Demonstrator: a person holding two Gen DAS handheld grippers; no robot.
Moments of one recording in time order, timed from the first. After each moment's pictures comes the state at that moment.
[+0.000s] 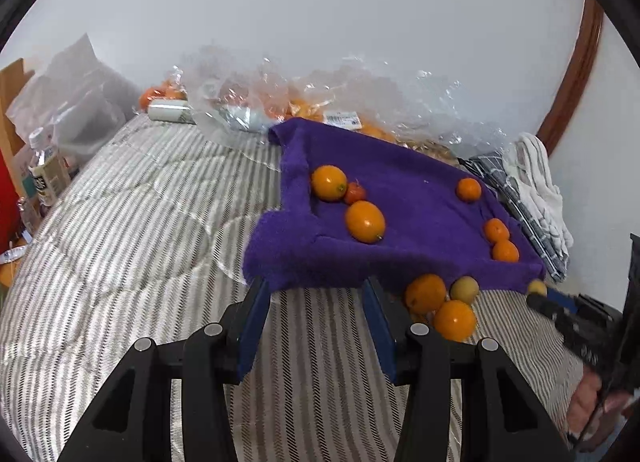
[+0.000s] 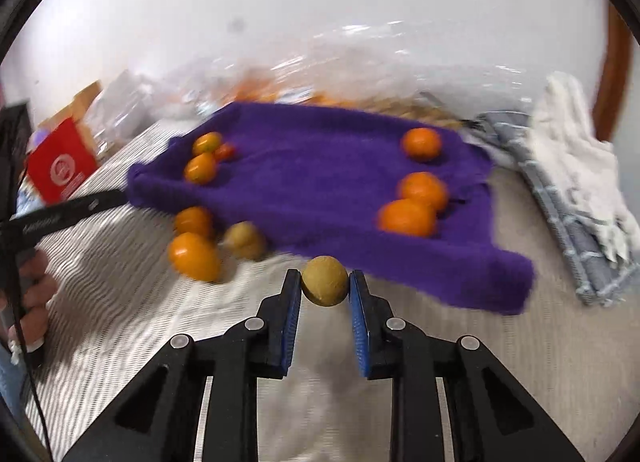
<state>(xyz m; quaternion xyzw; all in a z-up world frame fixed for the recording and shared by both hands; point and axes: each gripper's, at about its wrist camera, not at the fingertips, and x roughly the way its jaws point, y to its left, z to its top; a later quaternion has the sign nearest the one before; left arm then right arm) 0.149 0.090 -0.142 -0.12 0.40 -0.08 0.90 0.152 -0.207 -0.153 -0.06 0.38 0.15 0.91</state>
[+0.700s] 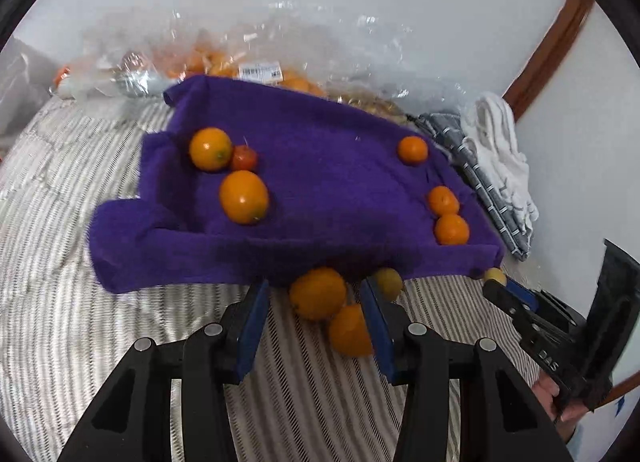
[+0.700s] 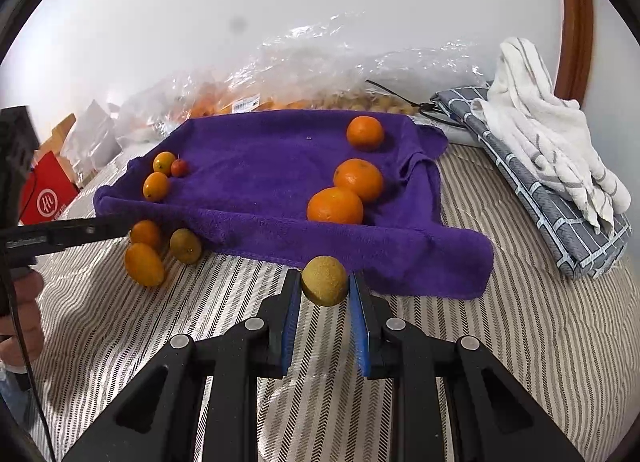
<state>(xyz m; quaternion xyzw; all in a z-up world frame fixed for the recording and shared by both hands) 0.185 0.018 -0.148 -0.14 0.47 -0.15 0.86 0.158 -0.246 -0.160 -0.01 0.38 0.13 0.92</state>
